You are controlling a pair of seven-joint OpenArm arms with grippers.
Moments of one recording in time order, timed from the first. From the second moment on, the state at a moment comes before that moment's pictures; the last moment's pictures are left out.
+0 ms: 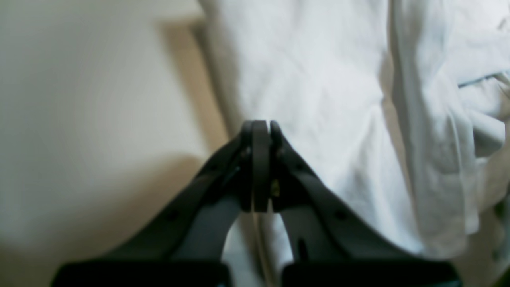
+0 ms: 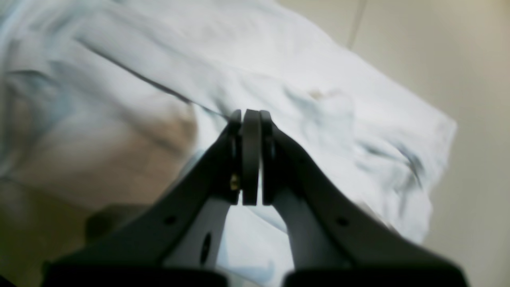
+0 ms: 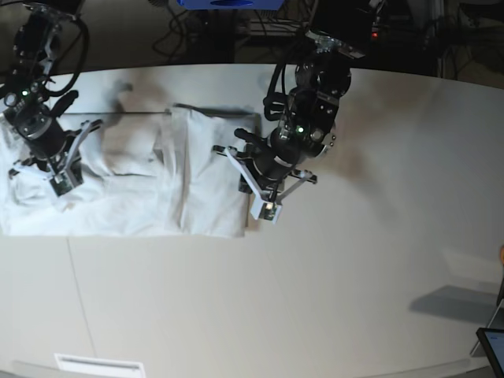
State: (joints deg) left arm 2.7 -4.2 19.0 103.2 -8.9 1.2 52.5; right arm -14.5 9.9 20.4 113.0 2.1 41.2 -43.2
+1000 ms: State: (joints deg) left arm 17.4 -7.2 -7.3 111.6 11.2 0.9 52.9; right arm -9.0 8.3 -10.7 110.1 1.4 40.8 -45.5
